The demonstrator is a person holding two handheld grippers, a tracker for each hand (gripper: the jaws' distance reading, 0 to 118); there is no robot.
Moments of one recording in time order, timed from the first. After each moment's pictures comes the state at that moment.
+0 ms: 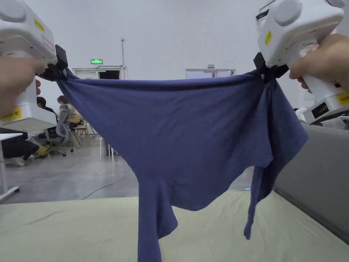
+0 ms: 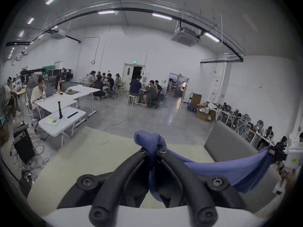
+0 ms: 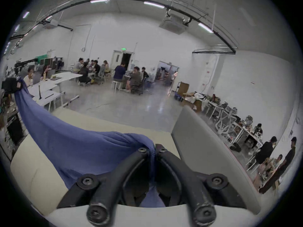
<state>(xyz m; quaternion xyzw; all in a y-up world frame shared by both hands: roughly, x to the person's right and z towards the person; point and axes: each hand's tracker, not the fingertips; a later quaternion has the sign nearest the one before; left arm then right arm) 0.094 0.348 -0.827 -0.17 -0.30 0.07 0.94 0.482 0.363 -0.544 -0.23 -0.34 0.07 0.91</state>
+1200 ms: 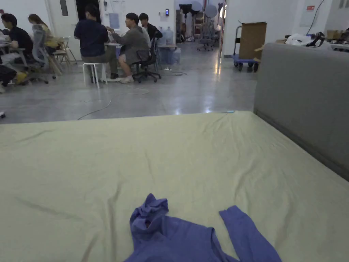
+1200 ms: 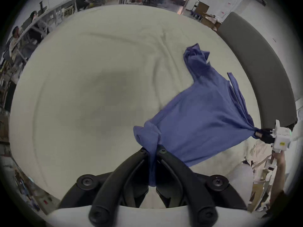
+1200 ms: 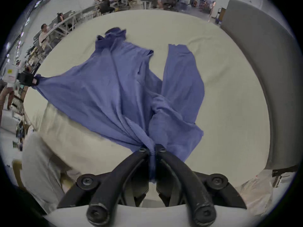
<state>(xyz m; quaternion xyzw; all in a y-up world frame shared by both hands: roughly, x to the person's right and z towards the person) -0.062 -0.197 -0.634 -0.59 -0.31 -0.08 0.74 0.372 -0.206 -0.289 -0.57 -0.14 -0.08 0.81</state>
